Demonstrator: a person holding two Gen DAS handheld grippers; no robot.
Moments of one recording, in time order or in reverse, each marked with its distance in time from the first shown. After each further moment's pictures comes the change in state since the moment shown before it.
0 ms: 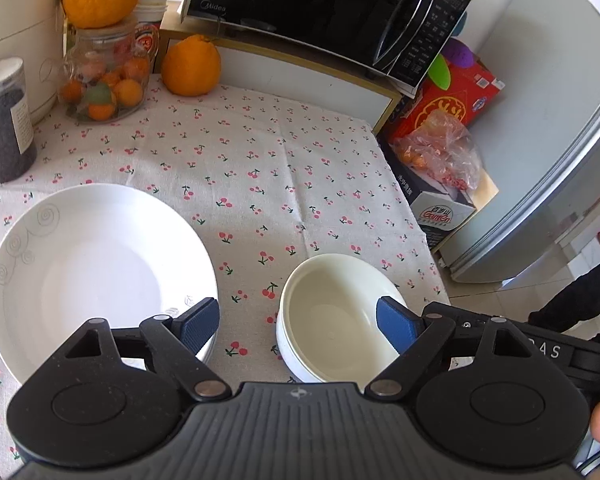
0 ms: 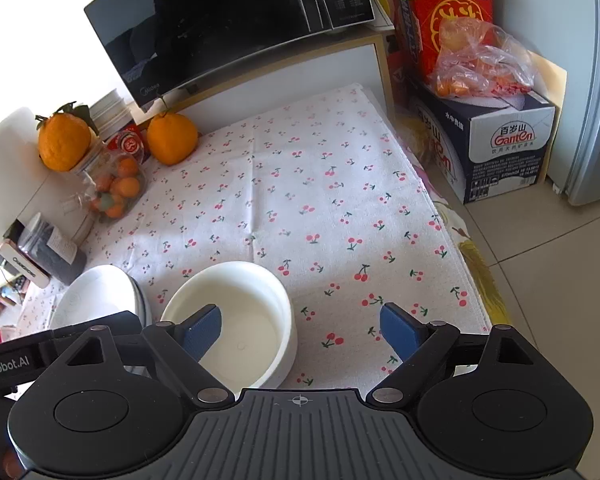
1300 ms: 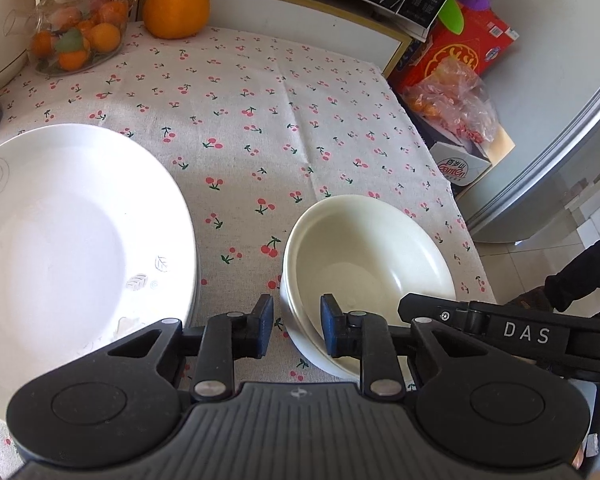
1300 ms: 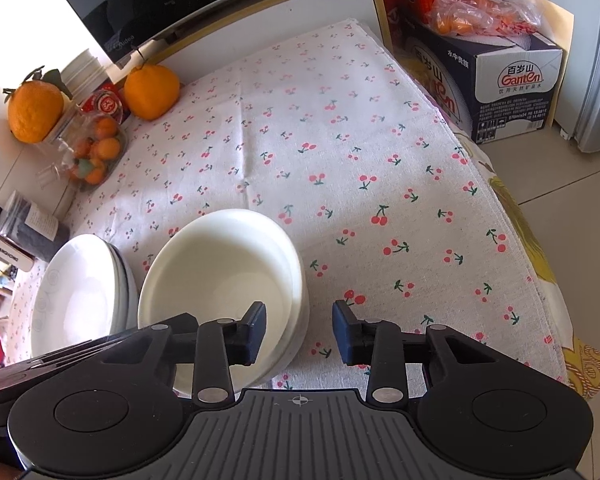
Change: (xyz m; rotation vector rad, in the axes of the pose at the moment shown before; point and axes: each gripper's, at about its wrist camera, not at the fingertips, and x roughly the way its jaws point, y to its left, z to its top) left arm 0.050 0.001 -0.013 0.050 0.123 0.021; right arm 0.048 0.011 -0.012 0.038 0.153 -0.019
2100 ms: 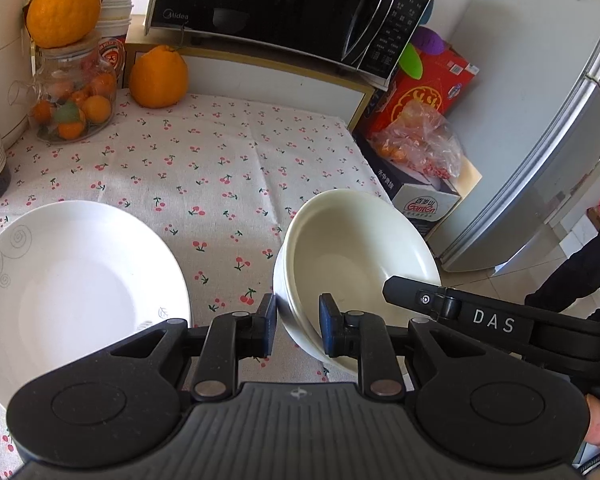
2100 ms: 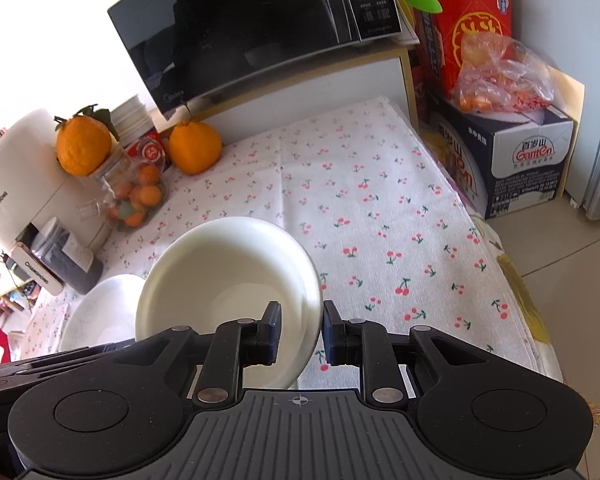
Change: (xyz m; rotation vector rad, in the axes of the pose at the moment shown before) left arm -0.049 -0.014 0.006 0.054 -0.154 -0.037; right arm -0.045 0.022 0.003 -0.083 -0.239 0.052
